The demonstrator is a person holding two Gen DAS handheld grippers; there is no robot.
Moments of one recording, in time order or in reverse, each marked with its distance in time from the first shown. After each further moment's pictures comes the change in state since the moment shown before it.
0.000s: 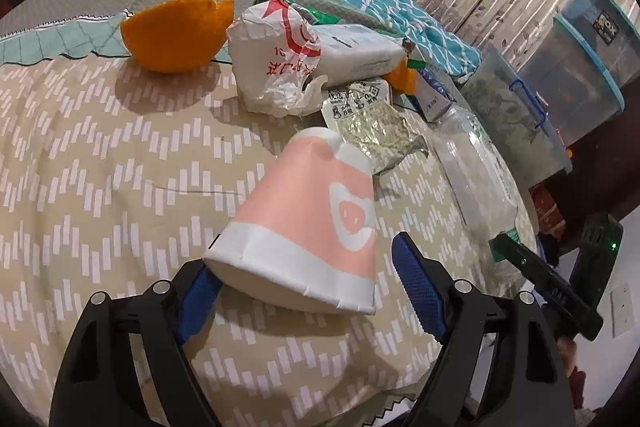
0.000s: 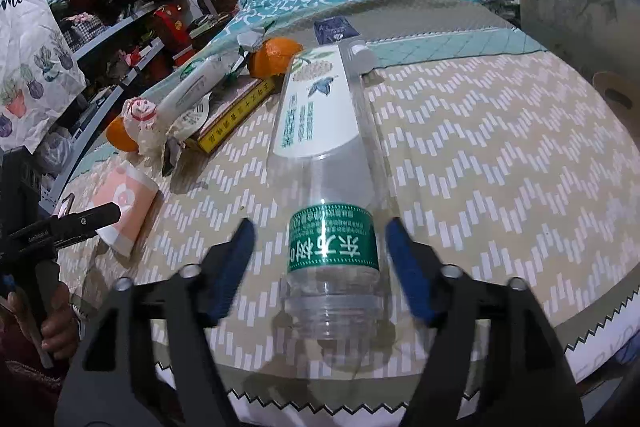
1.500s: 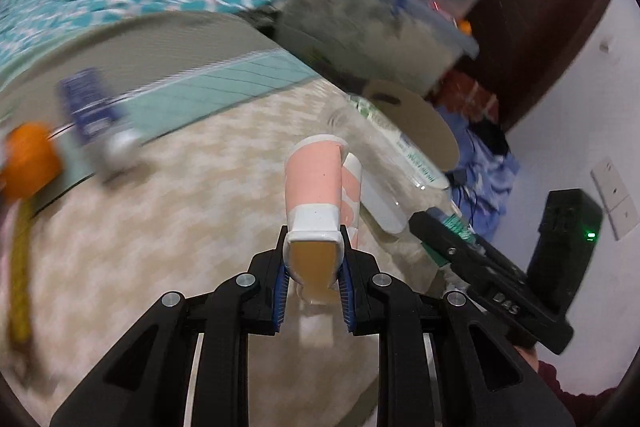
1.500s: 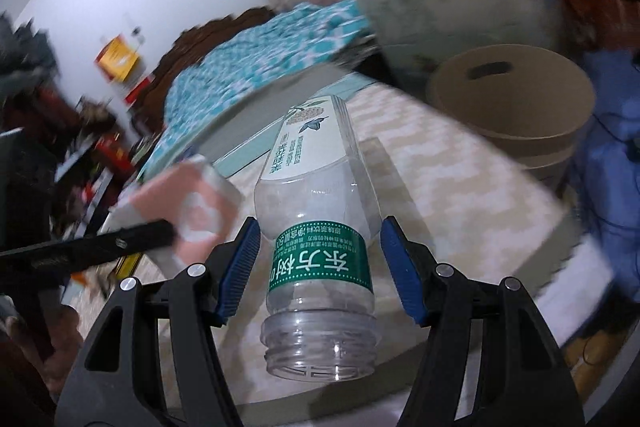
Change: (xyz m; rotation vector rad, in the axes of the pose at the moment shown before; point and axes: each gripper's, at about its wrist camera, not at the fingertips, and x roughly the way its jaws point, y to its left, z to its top) left arm 0.160 -0.318 0.029 0.551 0.210 -0.243; right arm -0.068 -0.186 0.001 0.402 -0.314 -0.132
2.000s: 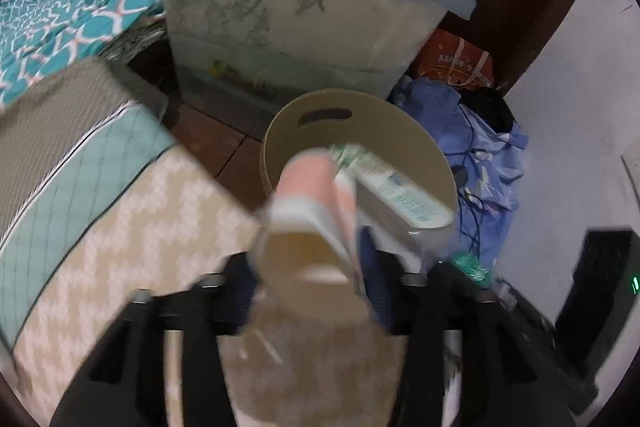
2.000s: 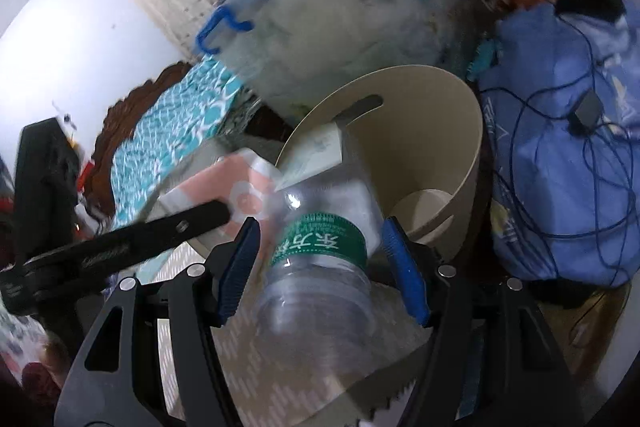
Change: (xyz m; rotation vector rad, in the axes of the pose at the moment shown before) left arm 0.161 -0.114 0.122 0.181 0.097 -0.006; right arm 0.002 -0.119 0.071 0.254 -0.086 -0.161
